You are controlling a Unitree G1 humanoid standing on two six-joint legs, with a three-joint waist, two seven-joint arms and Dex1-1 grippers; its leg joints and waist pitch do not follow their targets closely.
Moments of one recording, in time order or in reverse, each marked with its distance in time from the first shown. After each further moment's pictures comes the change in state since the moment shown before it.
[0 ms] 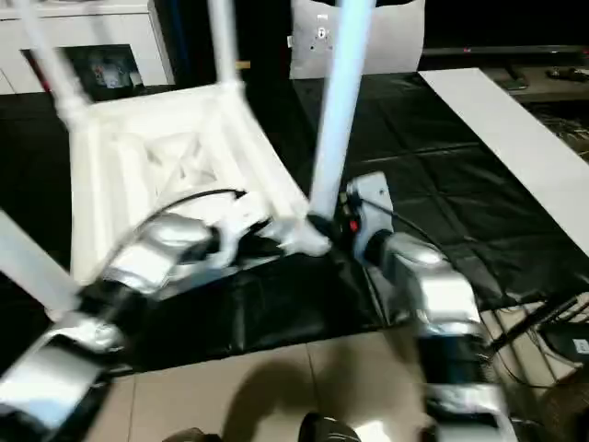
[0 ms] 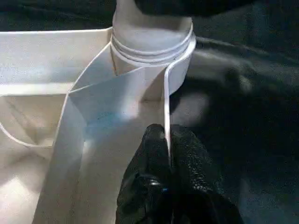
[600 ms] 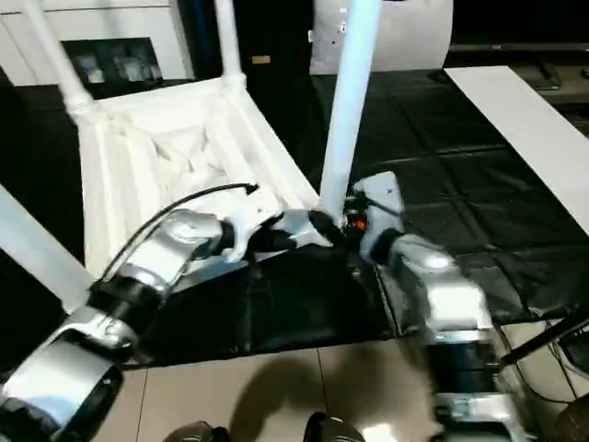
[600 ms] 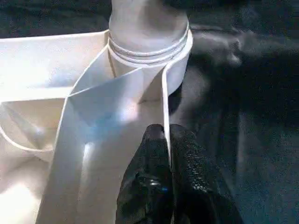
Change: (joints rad) left arm 0.036 0.107 -0.021 -0.042 -0.004 -0.115 -0.170; right arm 0.049 -0.223 0.005 -0.005 0.092 -0.065 0.314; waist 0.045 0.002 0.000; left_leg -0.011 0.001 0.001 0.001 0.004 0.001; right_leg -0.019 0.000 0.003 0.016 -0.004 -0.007
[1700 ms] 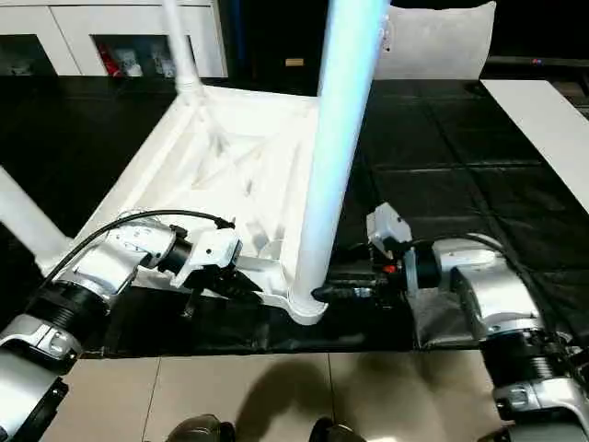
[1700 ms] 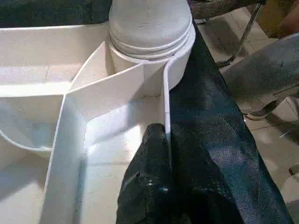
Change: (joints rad) left arm 0.053 0.185 -0.101 -0.060 -0.063 -0.275 -0.478; right arm -0.025 -0.203 0.196 0.163 0.077 -0.302 0.744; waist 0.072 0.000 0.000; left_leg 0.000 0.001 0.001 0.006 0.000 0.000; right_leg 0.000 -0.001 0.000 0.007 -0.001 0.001
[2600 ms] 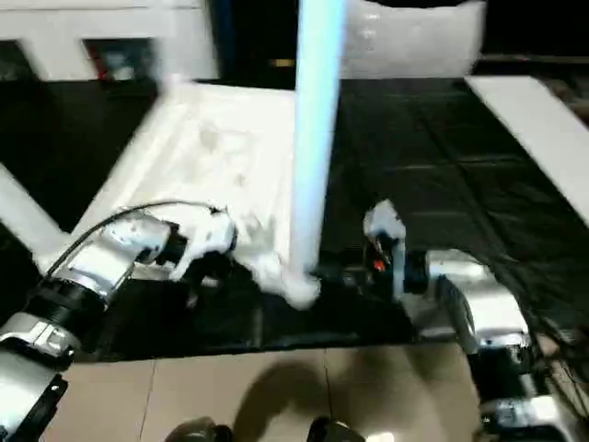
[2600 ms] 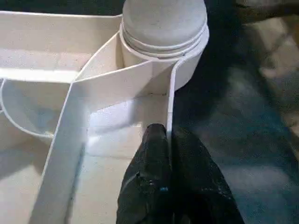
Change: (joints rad) left arm -0.014 -0.045 0.066 -0.004 0.034 0.209 0.189; right arm 0.063 0.128 -0.096 -0.109 0.023 0.212 -0.322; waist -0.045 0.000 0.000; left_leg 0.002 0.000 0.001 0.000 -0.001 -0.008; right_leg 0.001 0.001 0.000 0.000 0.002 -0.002
